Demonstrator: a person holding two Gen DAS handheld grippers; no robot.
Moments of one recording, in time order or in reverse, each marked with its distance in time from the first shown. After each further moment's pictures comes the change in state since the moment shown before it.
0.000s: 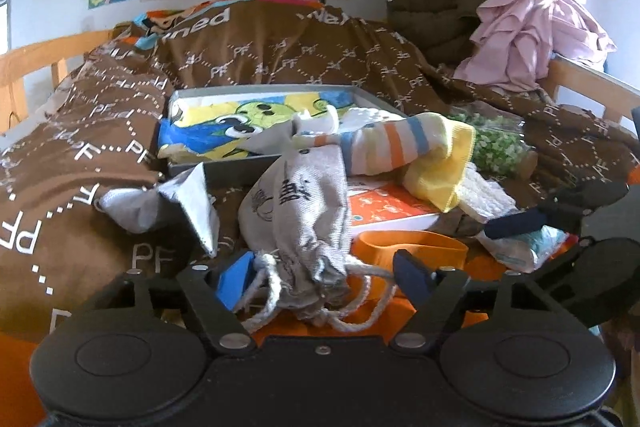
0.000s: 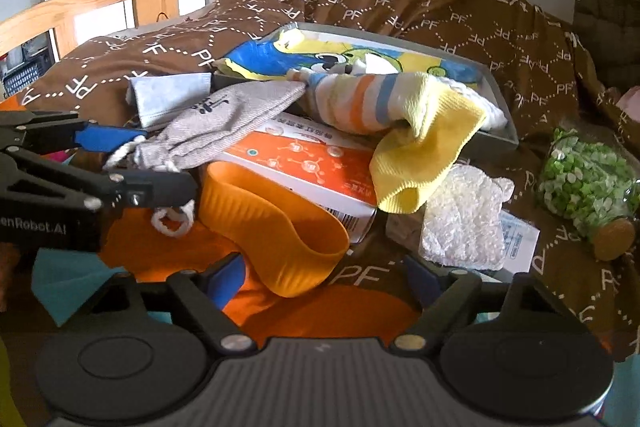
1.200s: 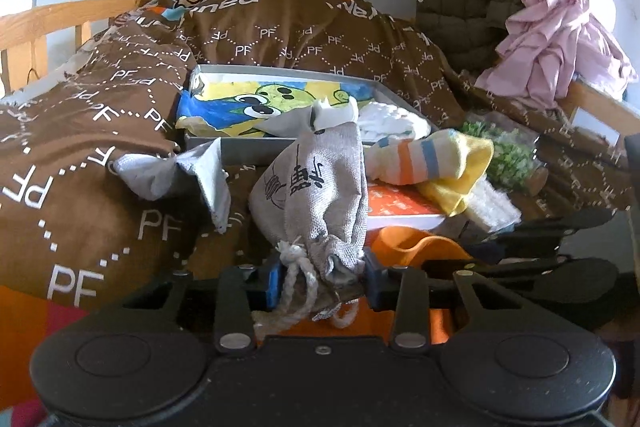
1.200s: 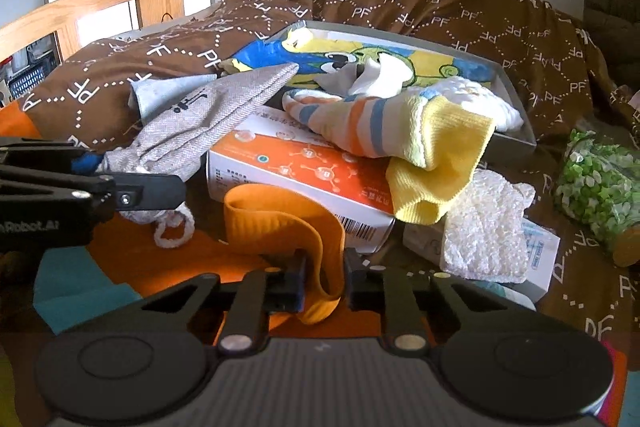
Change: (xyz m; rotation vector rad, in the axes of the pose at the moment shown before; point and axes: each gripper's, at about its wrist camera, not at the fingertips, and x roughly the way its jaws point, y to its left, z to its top) left arm -0.008 0.003 -0.003 -0.125 0.025 0.015; right arm 0.006 0.005 0.006 0.001 -0.003 0.027
